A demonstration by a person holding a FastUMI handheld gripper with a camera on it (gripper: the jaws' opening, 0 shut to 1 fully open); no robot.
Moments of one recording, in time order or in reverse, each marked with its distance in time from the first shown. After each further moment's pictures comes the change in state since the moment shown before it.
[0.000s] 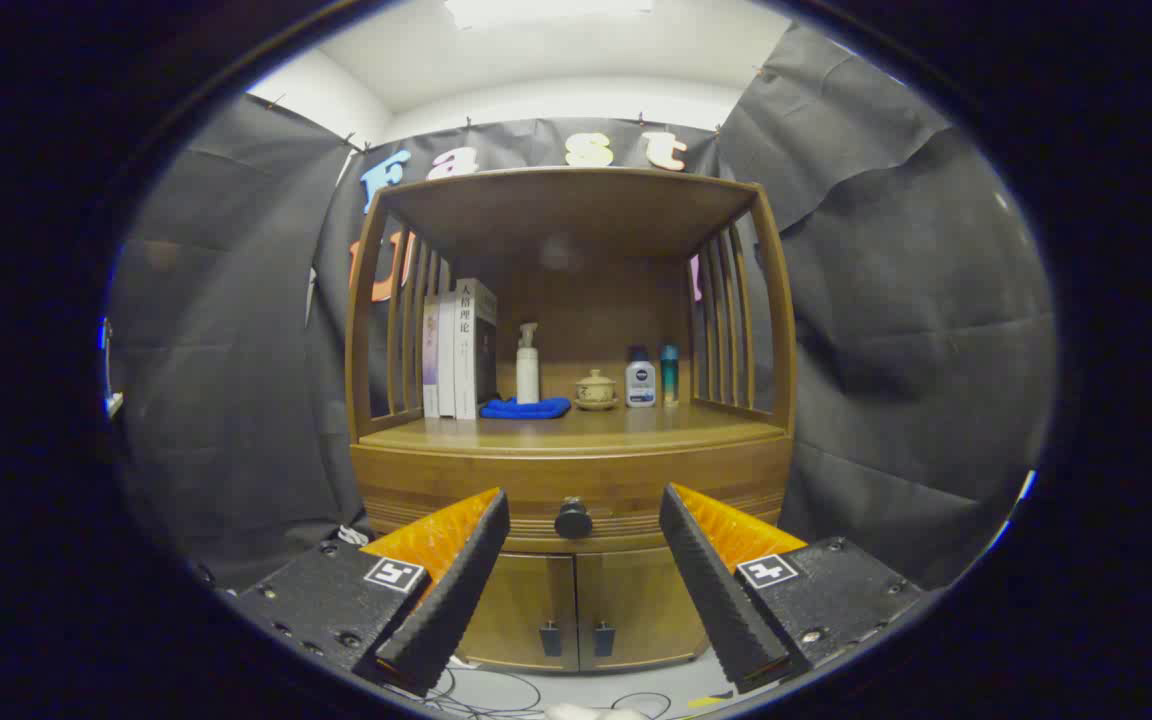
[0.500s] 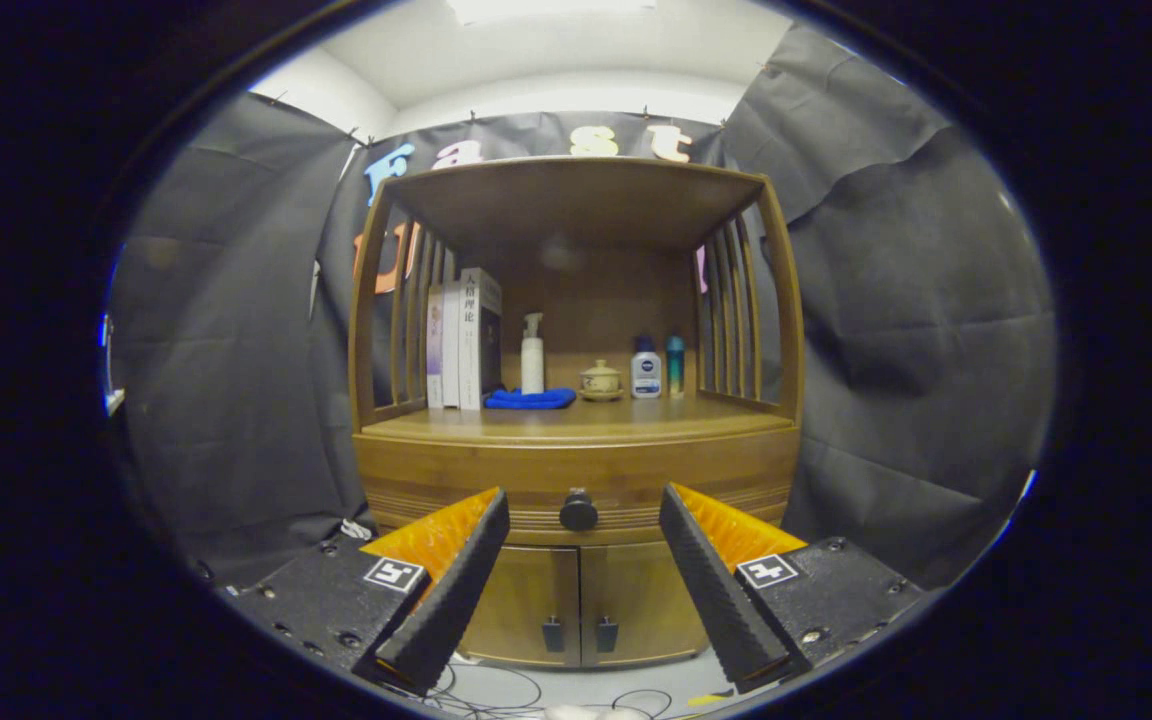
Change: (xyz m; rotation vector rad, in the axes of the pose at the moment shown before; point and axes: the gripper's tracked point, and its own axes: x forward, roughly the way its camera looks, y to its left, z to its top) arm 0.009 0.004 -0.011 -0.011 0.029 0.015
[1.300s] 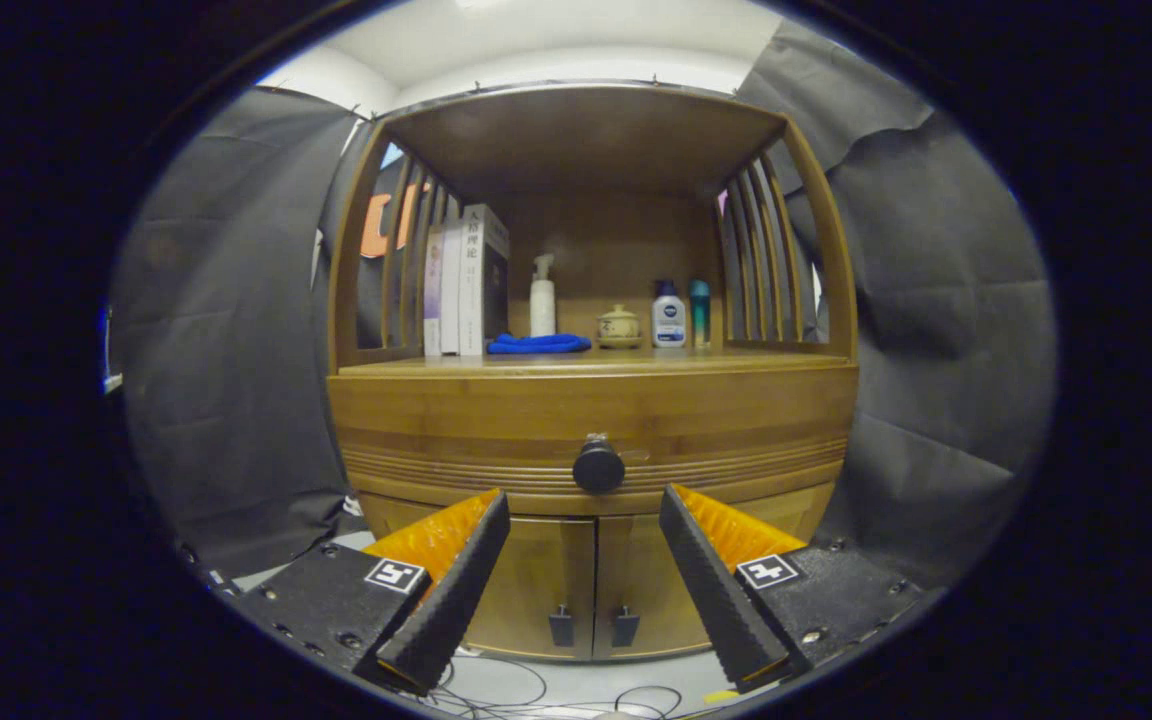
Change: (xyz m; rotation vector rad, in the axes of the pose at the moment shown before) arm 0.071 0.000 -0.068 0.001 0.087 0.020
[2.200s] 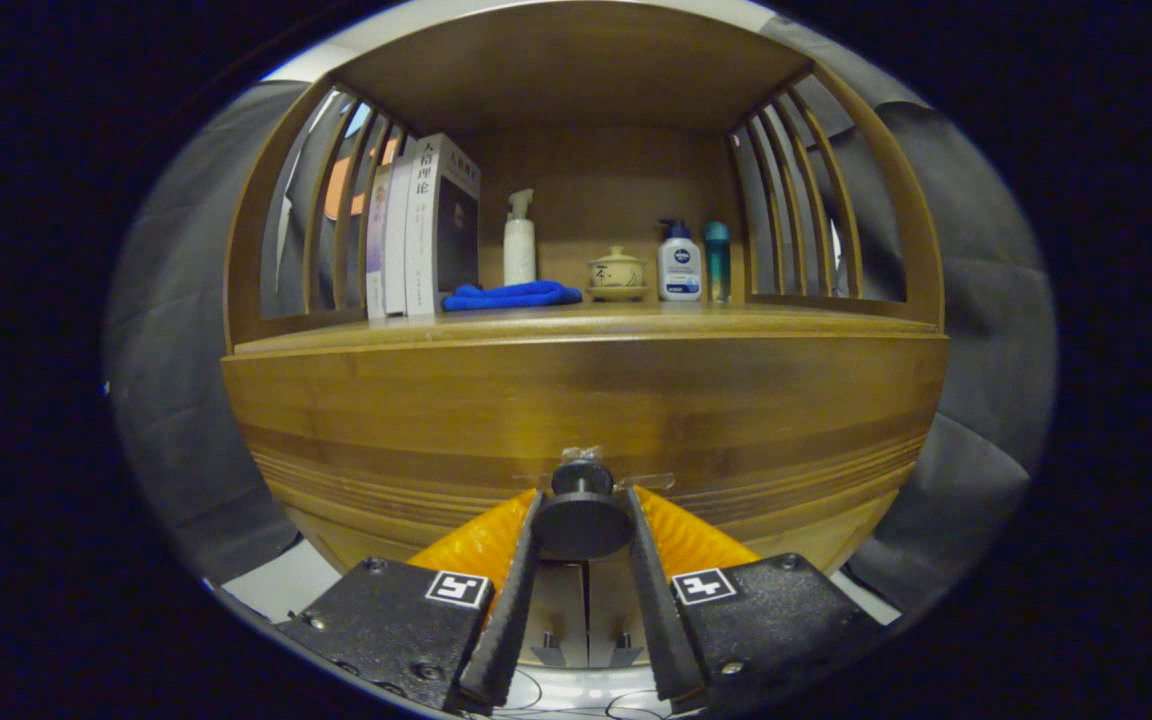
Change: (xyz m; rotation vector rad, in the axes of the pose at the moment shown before) arm 0.102 -0.008 -0.021 -0.008 0.135 -0.010
